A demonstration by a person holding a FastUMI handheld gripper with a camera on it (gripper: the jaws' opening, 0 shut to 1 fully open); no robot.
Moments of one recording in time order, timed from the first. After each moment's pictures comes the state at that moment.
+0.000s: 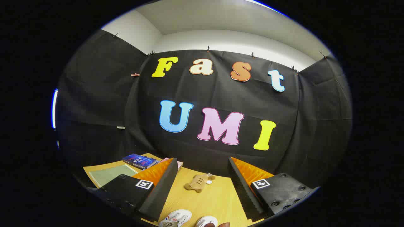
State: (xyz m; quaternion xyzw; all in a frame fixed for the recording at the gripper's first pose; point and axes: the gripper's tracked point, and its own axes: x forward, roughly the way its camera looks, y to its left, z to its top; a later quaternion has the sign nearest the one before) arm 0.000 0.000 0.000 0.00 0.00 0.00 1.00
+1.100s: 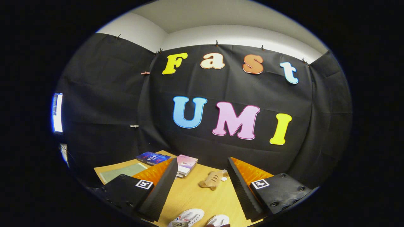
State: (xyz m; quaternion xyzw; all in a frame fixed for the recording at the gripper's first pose) arm 0.014 0.046 -0.021 0.03 0.04 0.08 1.00
